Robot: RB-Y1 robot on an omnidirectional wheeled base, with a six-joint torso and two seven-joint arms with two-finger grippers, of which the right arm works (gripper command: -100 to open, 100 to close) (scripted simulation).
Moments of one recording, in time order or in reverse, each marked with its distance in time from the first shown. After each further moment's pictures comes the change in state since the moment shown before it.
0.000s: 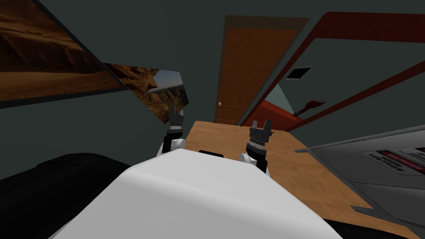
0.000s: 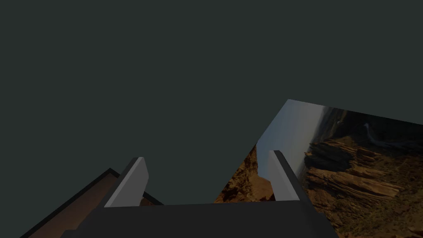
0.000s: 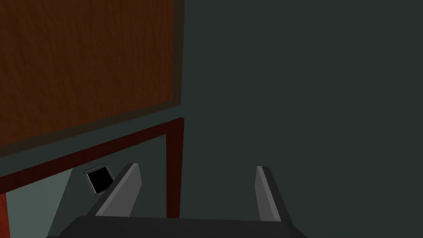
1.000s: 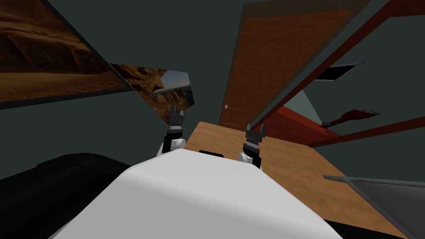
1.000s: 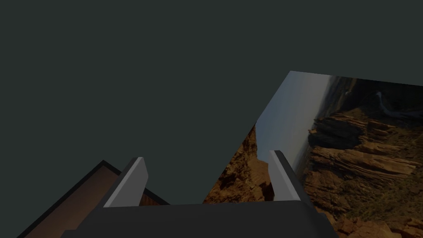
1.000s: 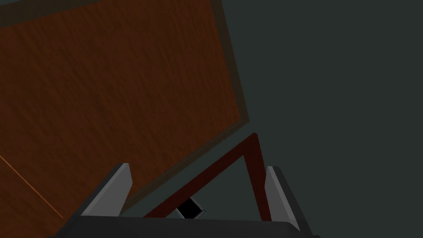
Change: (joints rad) arm -0.058 -0.046 0.017 0.196 -0.180 -0.062 -0.153
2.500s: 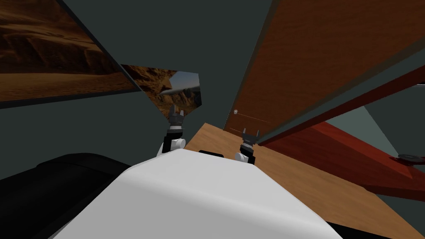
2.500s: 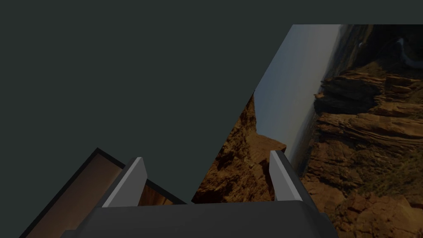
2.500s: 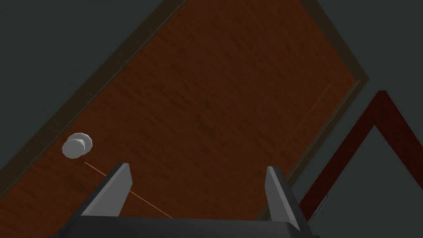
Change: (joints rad) arm -0.090 -0.050 0.029 0.305 -0.258 -0.106 -0.223
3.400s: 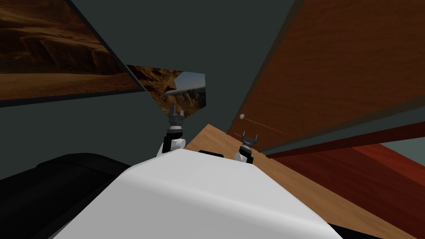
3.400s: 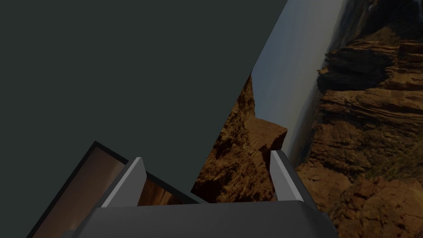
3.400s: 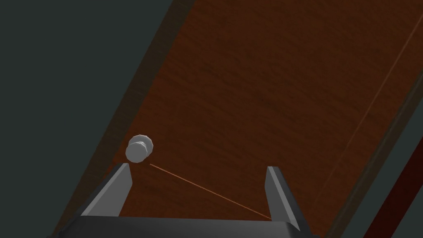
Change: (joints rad) arm -0.054 -0.029 0.019 0.190 -0.176 -0.060 -0.149
